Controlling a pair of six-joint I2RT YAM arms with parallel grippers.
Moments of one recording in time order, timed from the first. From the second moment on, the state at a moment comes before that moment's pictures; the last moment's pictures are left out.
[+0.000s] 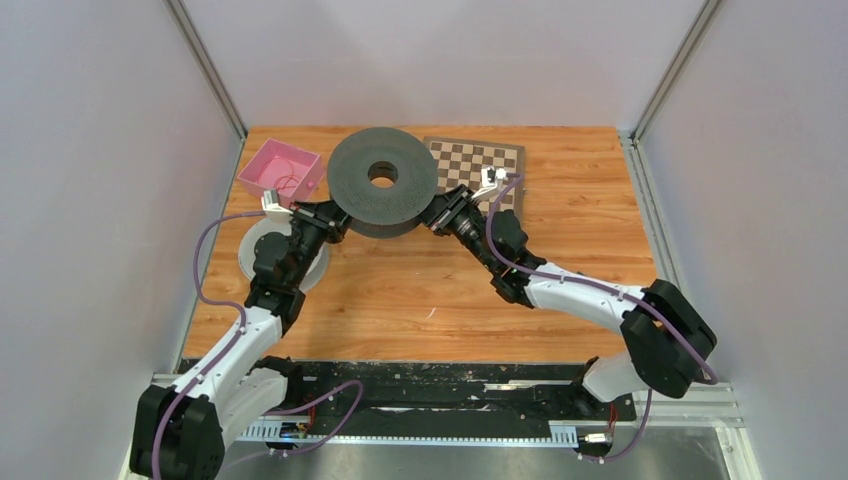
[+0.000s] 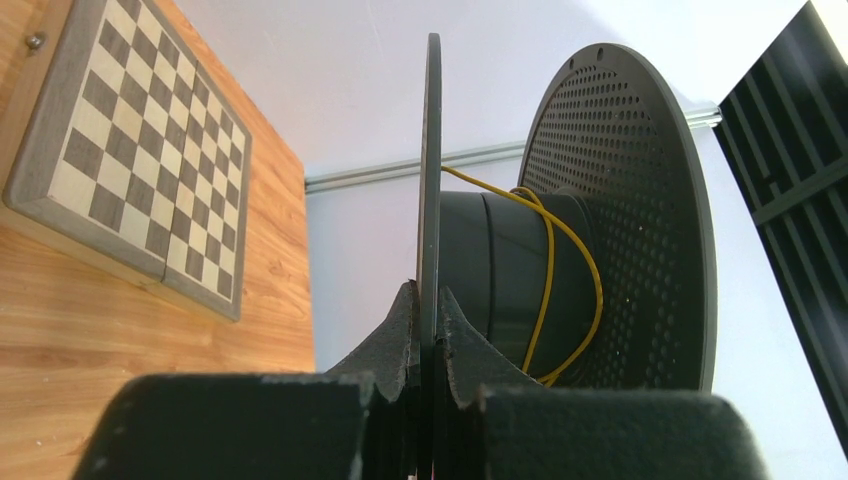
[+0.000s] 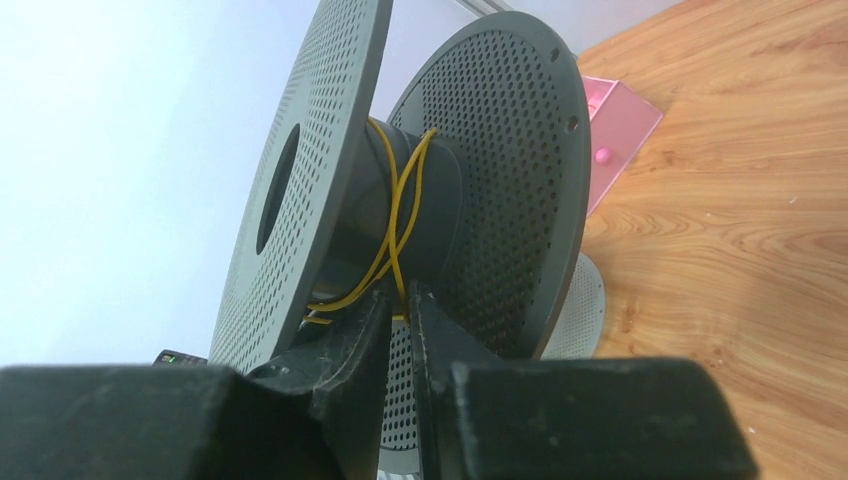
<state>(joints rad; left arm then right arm) -0.27 0.91 0.44 0.63 0.14 -1.45 0.82 1.46 0.81 0.81 0.09 1.03</state>
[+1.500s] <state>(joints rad) -0.27 0.86 0.43 0.59 0.32 -1.38 0.54 0.96 0.73 0.43 -0.29 0.69</state>
